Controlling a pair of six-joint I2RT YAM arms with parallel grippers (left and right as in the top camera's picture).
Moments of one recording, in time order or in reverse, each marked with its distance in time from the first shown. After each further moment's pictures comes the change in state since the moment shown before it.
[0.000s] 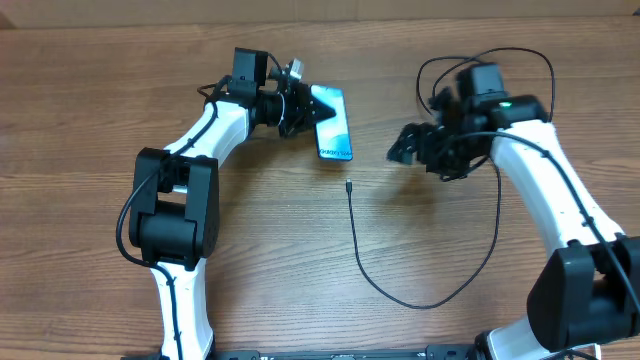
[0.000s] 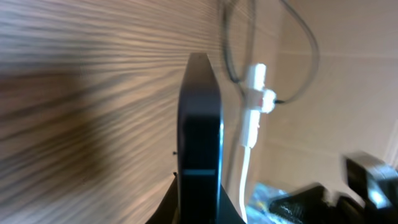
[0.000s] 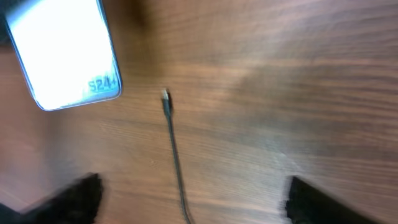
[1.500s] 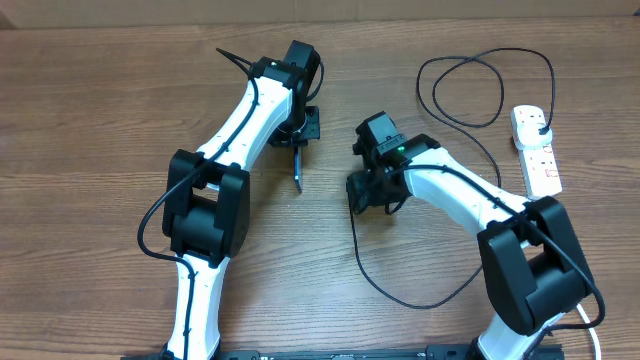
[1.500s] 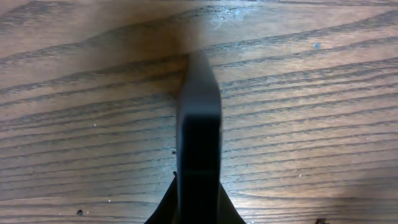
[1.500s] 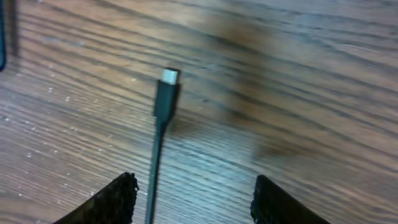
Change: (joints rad) left arm -0.170 0.084 0.374 -0.779 -0.882 0.256; right arm 0.323 0.146 -0.174 0.299 0.251 -0.005
